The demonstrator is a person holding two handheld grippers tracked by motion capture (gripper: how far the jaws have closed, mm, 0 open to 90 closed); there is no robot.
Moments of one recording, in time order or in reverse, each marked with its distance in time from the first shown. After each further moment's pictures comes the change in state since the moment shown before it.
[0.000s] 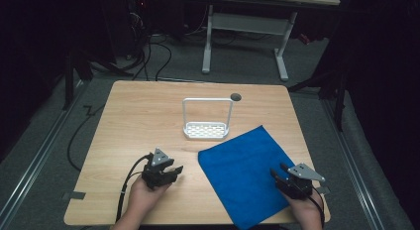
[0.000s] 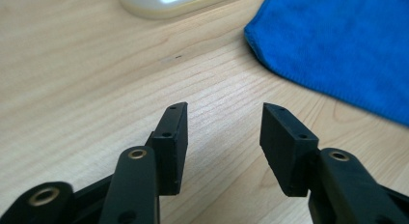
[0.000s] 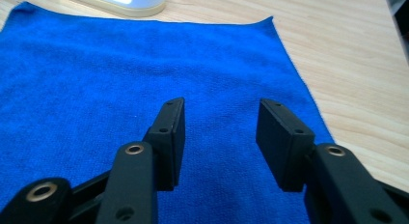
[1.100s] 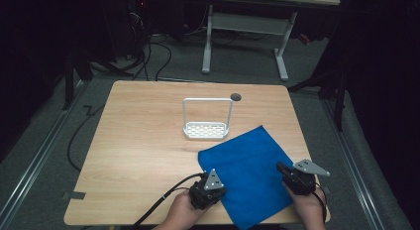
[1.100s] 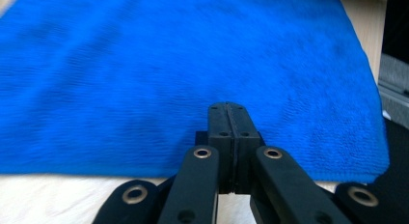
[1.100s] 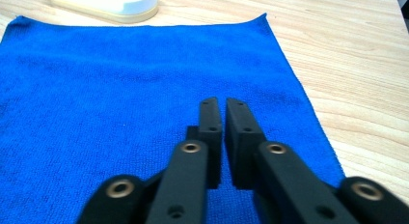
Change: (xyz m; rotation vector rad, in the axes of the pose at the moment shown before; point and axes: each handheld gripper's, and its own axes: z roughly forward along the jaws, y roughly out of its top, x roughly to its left) left arm -0.136 0.011 0.048 0.096 -0.293 0.317; right arm -0.015 0.003 0.001 0.002 0.022 0.045
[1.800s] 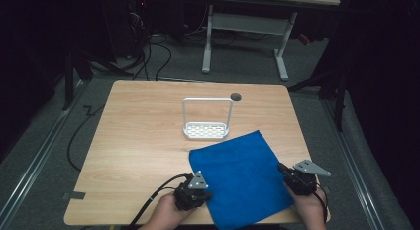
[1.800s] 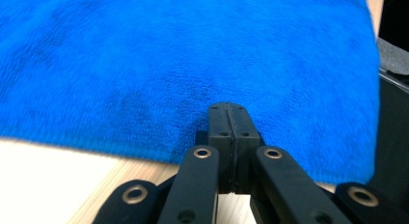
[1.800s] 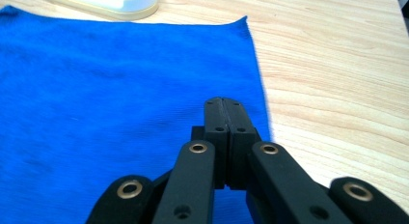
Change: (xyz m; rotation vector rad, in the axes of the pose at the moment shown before) left arm 0.030 -0.035 -0.037 0.064 -0.040 -0.063; right arm -0.001 -0.001 -0.001 0.014 0.009 -0.009
